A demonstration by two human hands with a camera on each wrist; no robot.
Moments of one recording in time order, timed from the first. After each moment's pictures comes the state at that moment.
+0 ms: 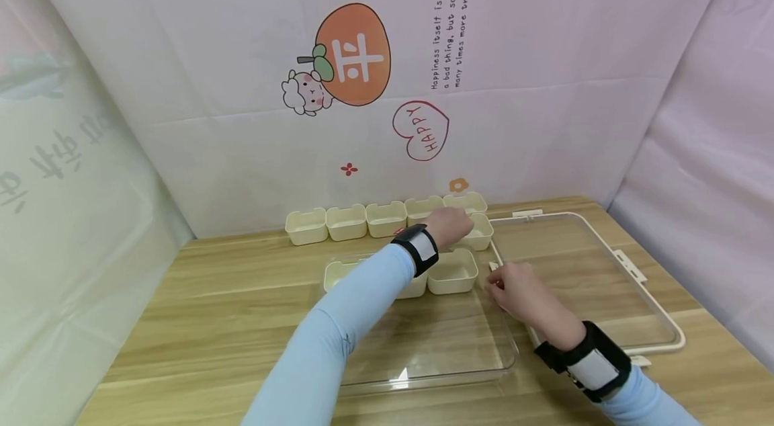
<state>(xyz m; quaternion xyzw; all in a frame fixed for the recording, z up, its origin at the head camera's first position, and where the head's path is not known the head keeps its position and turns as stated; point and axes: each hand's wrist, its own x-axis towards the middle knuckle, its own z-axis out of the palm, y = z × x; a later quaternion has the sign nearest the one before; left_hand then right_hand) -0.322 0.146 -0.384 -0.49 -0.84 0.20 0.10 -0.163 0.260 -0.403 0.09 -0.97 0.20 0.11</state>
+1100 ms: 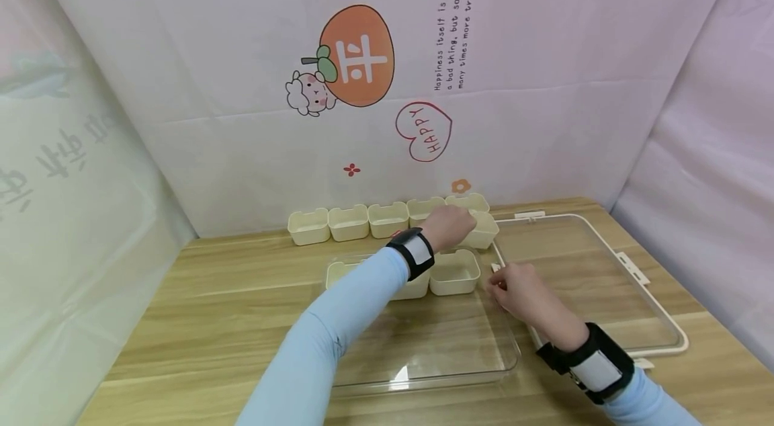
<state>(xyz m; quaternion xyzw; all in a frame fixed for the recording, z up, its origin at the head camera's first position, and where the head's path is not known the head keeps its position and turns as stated) -0.310 0.137 -0.370 -0.48 -0.85 0.17 0.11 -0.163 0.259 -0.401 0.09 -0.97 0.20 0.10</state>
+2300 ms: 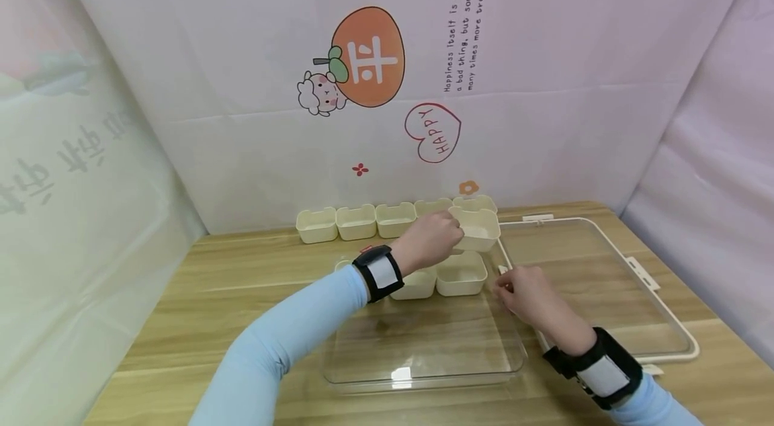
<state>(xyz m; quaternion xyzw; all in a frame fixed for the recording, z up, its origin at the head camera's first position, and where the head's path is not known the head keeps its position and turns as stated) -0.273 0.076 -0.354 -0.52 -0.81 0.13 0.24 -0.163 0.256 -0.402 0.08 -0.97 0.21 0.07</state>
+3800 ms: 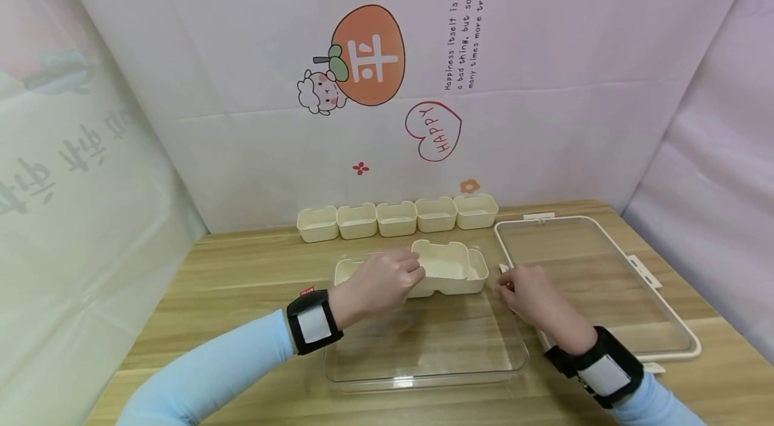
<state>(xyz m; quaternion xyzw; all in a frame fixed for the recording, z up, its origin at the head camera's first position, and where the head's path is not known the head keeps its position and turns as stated) -0.218 -0.013 -0.366 -0.58 -0.74 0.05 0.33 -0.160 0.256 -0.401 0.07 -0.97 0.21 0.08</state>
